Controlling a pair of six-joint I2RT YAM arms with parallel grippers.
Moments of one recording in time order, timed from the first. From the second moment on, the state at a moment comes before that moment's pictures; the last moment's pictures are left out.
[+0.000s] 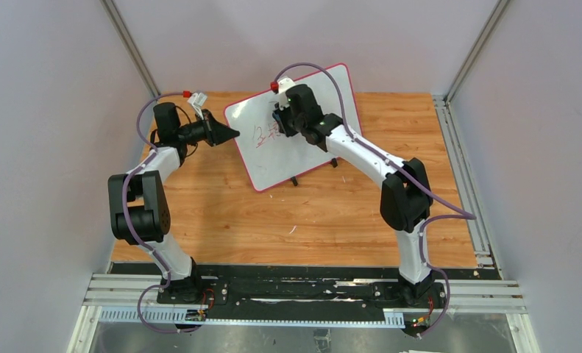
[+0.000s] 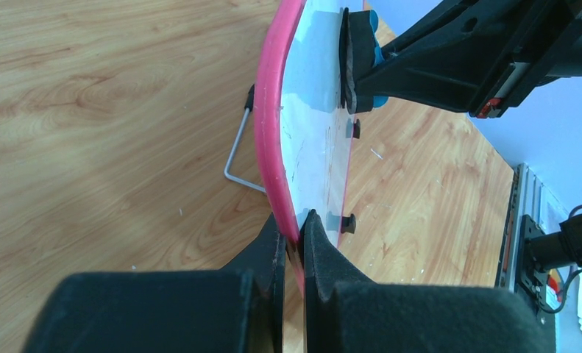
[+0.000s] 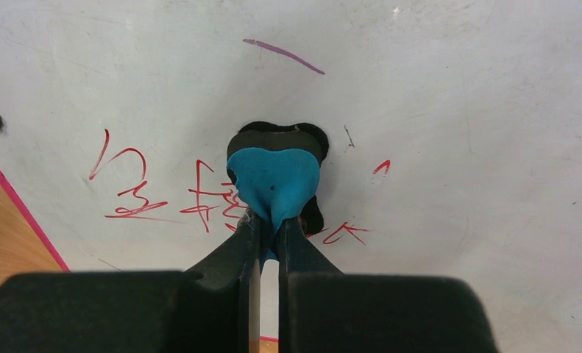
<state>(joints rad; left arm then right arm) 0.13 1.71 1.08 0.28 1.09 -0.19 0.69 2.04 1.84 -0.30 0.09 -0.01</state>
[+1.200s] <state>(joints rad) 0.12 1.70 1.08 0.27 1.09 -0.19 0.65 1.94 1.63 -0.19 0.11 0.00</state>
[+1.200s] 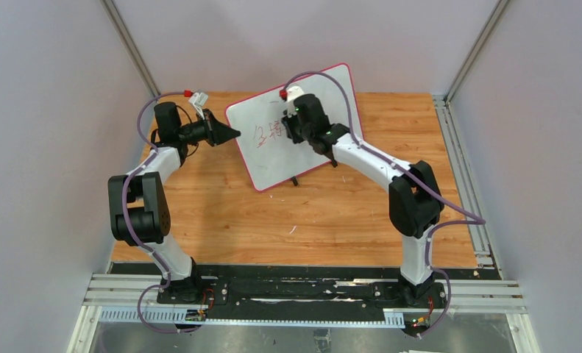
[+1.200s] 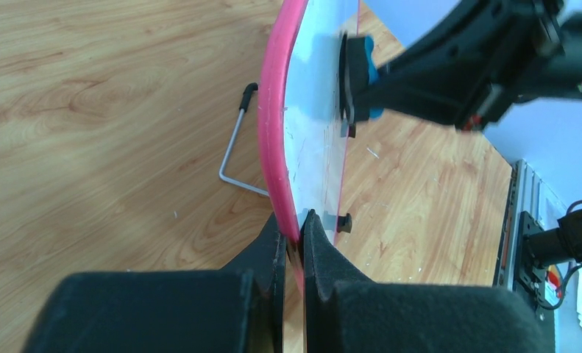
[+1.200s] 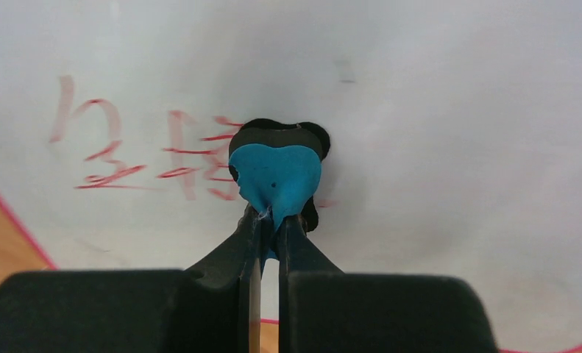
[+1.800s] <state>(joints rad) 0.12 1.69 1.08 0.27 1.08 -0.18 0.68 1.97 1.63 -0.18 0.06 -0.01</state>
